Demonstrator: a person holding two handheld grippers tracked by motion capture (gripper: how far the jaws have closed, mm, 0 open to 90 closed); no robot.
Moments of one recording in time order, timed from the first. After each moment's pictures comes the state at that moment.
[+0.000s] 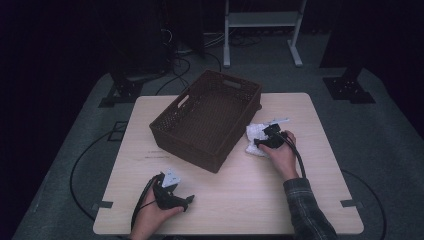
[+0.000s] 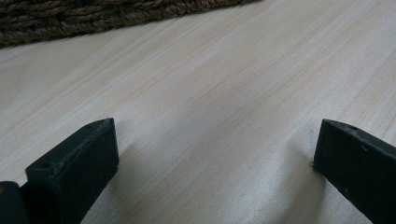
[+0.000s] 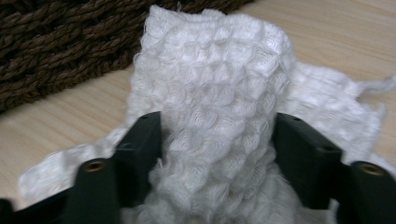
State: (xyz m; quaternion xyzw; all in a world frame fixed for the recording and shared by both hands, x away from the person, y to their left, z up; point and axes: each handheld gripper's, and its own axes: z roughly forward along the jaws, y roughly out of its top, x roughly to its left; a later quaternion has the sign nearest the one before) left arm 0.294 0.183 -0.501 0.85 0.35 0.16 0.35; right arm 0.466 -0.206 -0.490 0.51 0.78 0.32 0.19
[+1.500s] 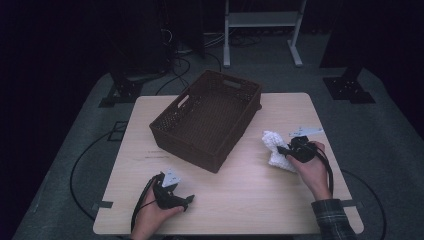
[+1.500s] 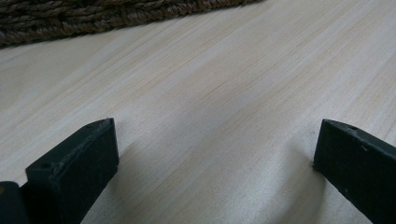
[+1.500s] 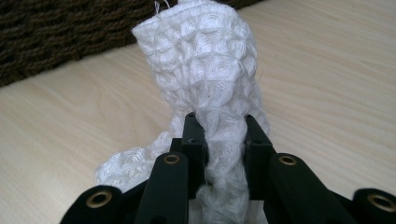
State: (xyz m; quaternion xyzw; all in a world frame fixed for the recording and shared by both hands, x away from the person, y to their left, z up) left arm 0.295 0.183 -0.501 0.85 0.36 0.16 0.35; right arm 0.382 -0.264 -0.442 0.46 0.80 0.35 0.19
